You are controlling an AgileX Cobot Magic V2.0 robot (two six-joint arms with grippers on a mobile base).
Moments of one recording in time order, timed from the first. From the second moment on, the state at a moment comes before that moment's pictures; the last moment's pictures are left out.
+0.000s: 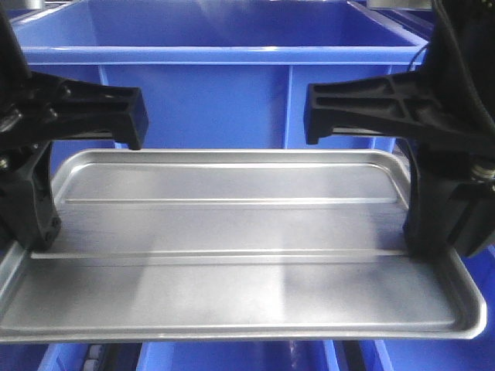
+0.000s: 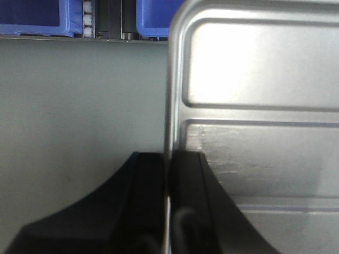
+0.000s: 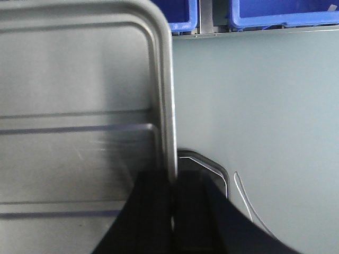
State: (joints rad) left arm -1.06 1.30 -0.88 0.39 0.96 -1.17; right arm 0.94 1.29 -0.87 -0.33 0.95 1.21
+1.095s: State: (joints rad) left arm -0.83 1.33 -1.29 0.38 1.08 -0.79; right arm 0.80 1.37 -1.31 -0.39 1.13 0.91
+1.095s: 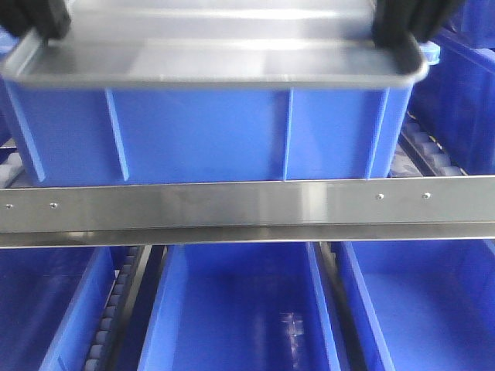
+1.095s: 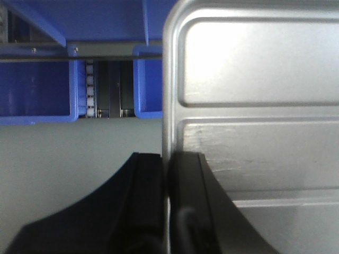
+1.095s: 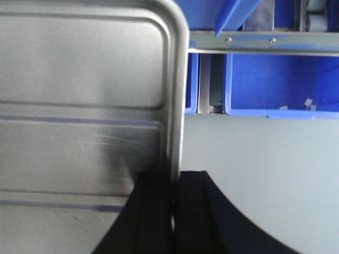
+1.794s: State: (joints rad) left arm -0.52 1.71 -1.75 0.22 0.92 -0.41; right arm 0.53 1.79 -1.87 -0.33 1.13 0.65
